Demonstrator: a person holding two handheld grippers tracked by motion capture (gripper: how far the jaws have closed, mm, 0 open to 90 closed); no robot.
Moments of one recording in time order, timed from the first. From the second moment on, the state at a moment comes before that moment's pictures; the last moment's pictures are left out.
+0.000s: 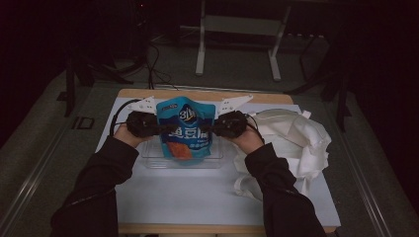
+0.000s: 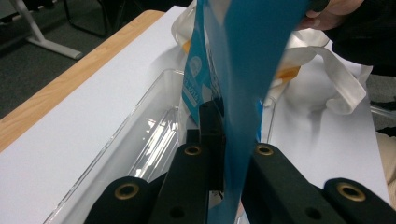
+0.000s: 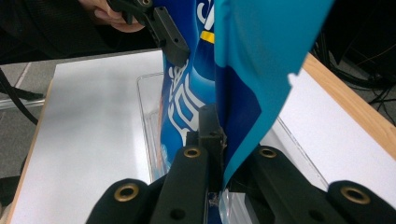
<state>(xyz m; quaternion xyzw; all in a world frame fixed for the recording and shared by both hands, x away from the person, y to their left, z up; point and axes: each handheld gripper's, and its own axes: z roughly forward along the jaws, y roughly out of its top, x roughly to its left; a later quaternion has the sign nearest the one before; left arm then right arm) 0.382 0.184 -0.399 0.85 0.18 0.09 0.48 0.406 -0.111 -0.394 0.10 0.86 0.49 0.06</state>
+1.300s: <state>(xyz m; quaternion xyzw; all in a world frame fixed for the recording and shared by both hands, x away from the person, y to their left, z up) 0.364 0.181 -0.411 0.83 0.23 0.12 0.49 0.404 -0.120 -0.408 0.13 0.85 0.50 0.07</state>
